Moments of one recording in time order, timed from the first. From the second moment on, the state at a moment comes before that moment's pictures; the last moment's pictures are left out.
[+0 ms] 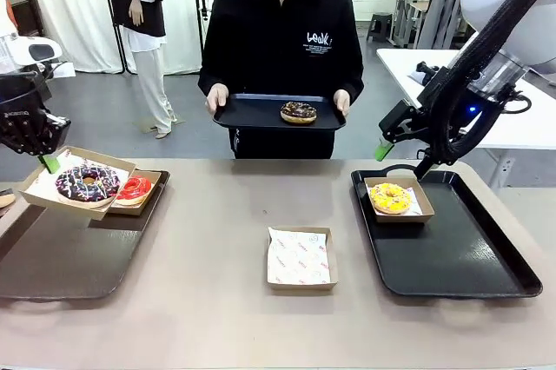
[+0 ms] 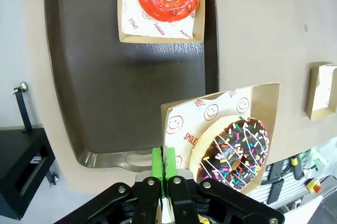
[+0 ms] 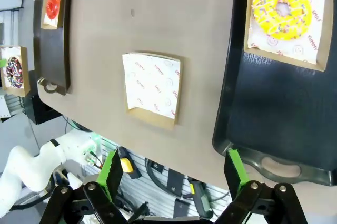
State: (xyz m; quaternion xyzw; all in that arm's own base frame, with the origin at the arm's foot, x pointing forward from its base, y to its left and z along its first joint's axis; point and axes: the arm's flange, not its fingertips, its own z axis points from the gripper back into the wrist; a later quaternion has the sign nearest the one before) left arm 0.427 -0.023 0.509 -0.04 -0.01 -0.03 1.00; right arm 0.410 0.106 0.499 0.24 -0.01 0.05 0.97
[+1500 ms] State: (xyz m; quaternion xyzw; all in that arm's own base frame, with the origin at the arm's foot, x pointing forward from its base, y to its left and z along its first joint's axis) left arm 0.406 0.050 0.484 0.02 -0.05 0.02 1.00; right arm 0.394 0.206 0.460 0.13 0.02 0.03 0.99
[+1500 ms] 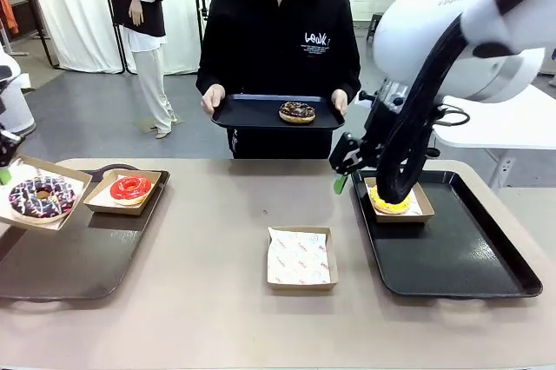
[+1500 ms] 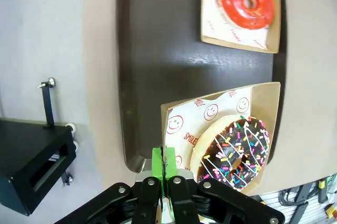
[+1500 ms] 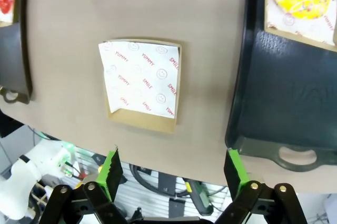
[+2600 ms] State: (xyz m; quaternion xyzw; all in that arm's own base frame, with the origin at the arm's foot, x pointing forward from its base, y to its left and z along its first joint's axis) left arm 0.405 0.074 0.452 0.01 -0.04 0.07 1.00; right arm 0.407 0.226 0.413 0.12 0.04 0.02 0.99
